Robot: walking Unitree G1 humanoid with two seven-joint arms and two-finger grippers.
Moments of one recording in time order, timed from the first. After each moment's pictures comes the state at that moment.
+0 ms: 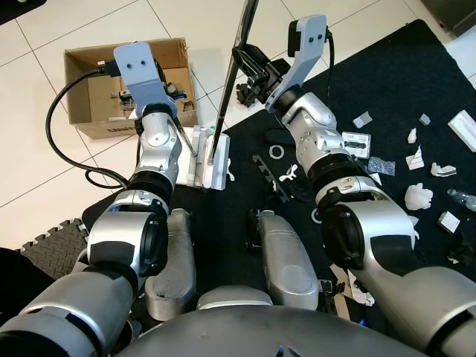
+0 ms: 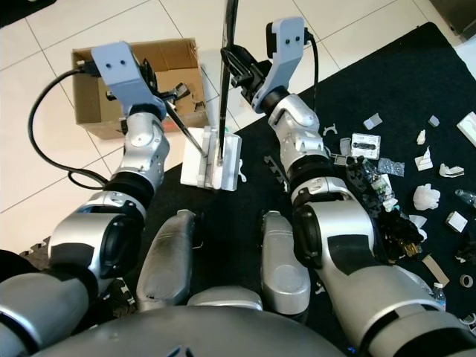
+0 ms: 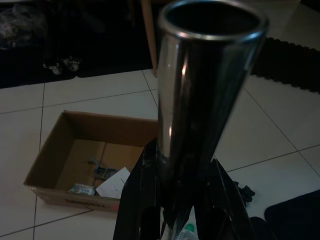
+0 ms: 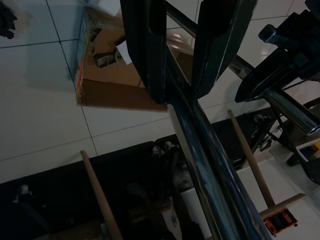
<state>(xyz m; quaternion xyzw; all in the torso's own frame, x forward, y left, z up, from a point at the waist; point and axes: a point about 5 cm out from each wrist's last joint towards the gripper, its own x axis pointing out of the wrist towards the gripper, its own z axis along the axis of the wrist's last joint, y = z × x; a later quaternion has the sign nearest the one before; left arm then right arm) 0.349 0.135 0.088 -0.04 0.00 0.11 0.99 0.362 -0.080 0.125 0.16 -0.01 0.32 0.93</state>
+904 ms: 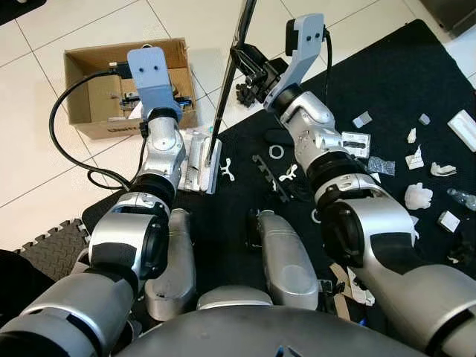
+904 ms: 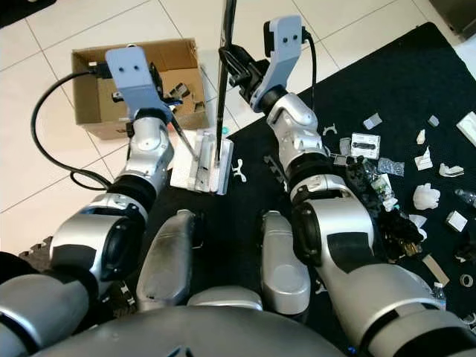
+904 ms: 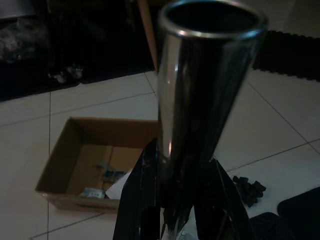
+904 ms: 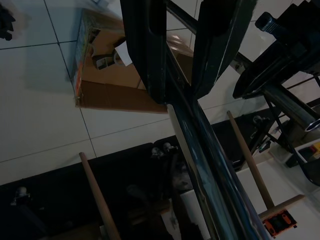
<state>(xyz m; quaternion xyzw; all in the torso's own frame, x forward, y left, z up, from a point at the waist) 0.346 0.136 0.082 -0.02 0.01 0.12 0.99 0.362 -0.079 0.124 0.16 -0.01 0.32 0.93</state>
